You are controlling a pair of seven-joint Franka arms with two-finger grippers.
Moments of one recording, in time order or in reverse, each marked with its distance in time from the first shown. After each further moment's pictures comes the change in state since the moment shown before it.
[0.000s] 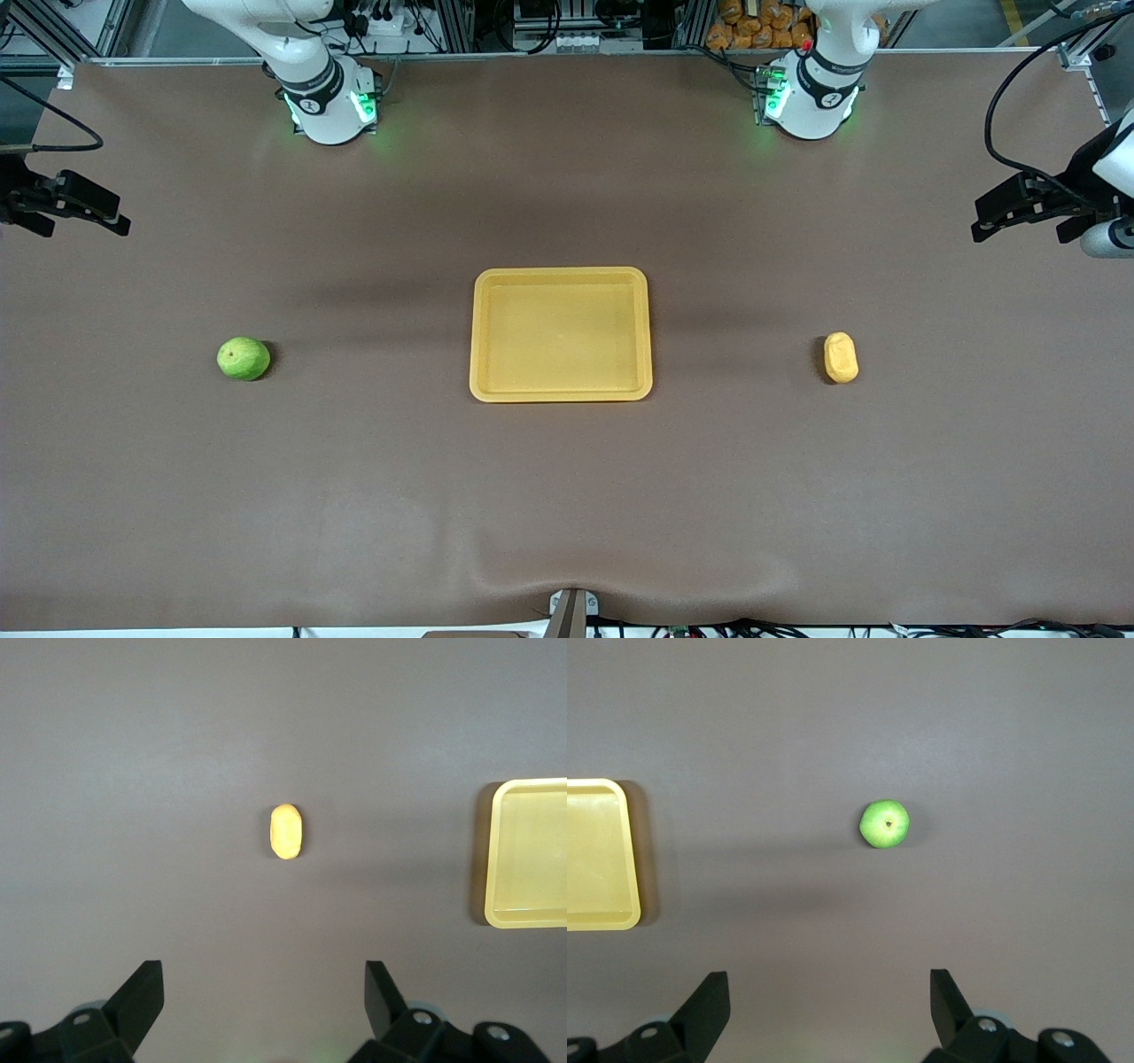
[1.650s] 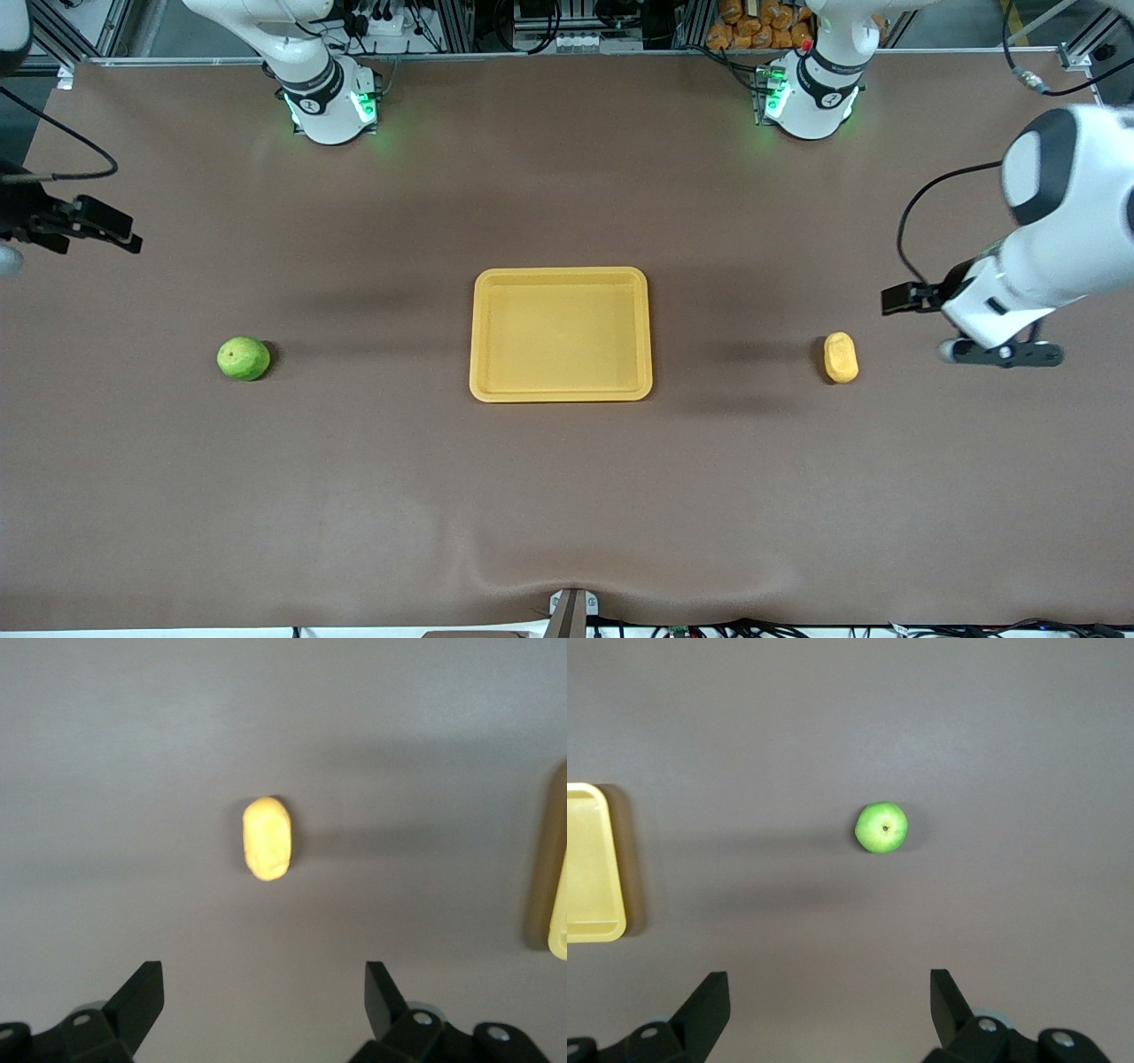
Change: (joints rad) left arm -0.008 0.168 -0.011 -0.313 0.000 0.345 -0.013; right arm -0.011 0.032 -0.003 -0.069 -0.002 0.085 0.000
